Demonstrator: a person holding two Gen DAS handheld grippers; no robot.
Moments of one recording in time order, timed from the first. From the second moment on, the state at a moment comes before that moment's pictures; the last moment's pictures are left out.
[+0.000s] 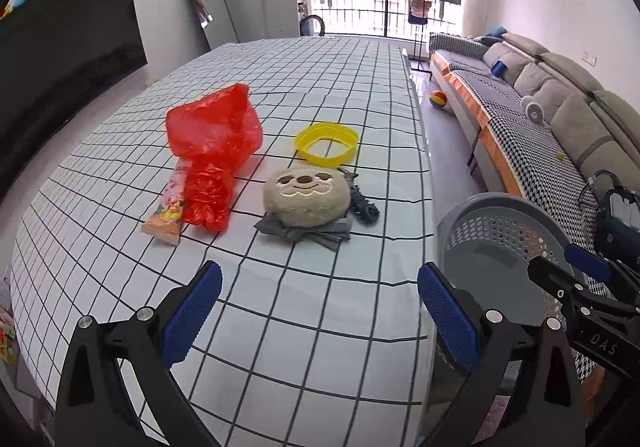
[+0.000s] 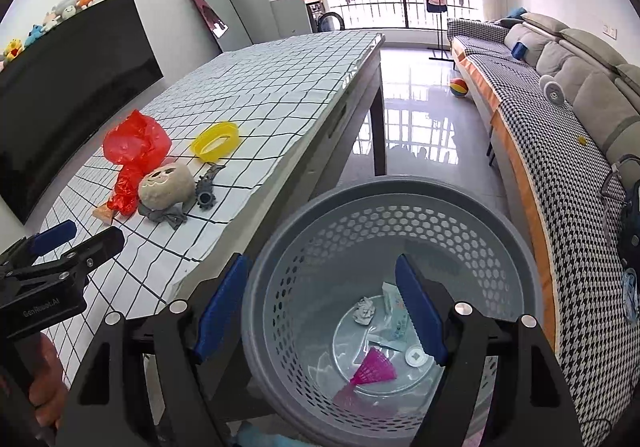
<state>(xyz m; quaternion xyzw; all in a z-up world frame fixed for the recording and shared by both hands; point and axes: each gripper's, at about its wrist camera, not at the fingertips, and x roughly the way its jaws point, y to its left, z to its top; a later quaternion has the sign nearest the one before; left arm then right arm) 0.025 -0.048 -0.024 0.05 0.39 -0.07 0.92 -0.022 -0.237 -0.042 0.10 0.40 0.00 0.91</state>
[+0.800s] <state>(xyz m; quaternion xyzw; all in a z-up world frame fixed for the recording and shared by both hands) 0.052 0.033 -0.041 0.02 0.40 0.01 0.91 0.096 -0.132 -0.059 -0.03 0.44 0.07 0.89</state>
